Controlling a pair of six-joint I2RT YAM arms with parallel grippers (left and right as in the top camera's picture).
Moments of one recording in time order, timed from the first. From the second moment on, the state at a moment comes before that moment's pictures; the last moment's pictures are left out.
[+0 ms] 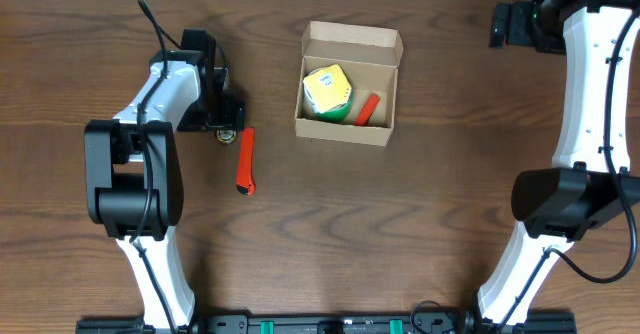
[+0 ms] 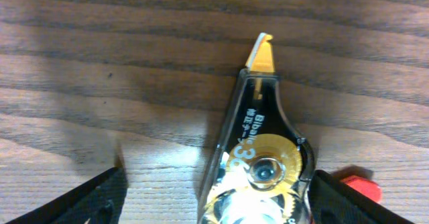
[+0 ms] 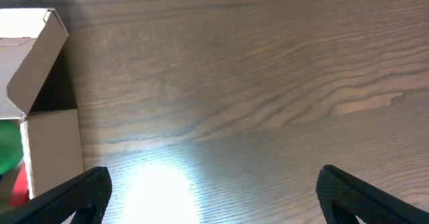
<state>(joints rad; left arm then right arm) -0.05 2.14 1.54 -0.90 0.05 -0.04 -0.12 2.13 2.42 -1.48 0.08 0.05</state>
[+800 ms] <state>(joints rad) -0.09 2.17 1.56 -0.92 0.02 -0.02 -0.12 2.13 2.42 -1.48 0.08 0.05</state>
